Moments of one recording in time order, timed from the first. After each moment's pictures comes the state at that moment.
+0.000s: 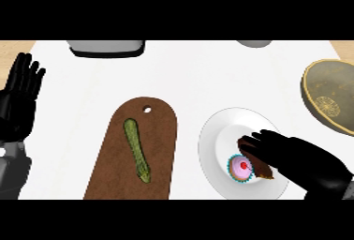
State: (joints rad) left arm -0.24 0.41 0.10 -1.49 0.26 0.14 -0.03; right arm -0.12 -0.70 0.41 -1.91 0.76 0.62 -0.06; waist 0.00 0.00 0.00
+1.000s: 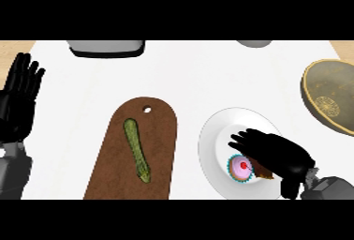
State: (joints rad) left arm -0.24 0.35 0.16 -1.51 0.19 0.08 -0.01; right arm -0.15 -0.51 0.41 -1.64 1.05 0.54 -0.26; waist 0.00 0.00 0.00
